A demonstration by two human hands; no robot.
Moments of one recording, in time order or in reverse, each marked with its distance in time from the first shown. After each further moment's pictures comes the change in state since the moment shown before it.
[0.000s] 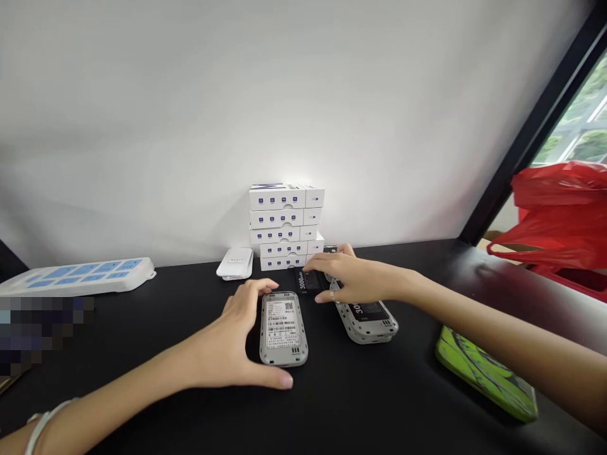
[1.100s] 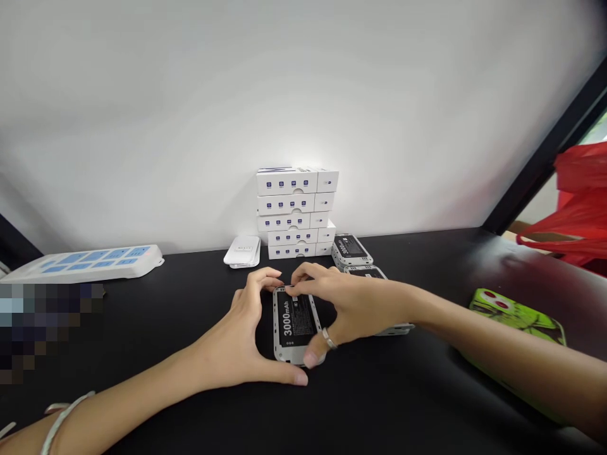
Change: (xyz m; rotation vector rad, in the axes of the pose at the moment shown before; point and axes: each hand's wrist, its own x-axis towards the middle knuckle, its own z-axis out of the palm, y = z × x) left_hand -0.006 -0.010 0.021 -0.169 0.145 0.016; right_hand 0.002 -0.045 0.008 0.368 -0.196 -0.042
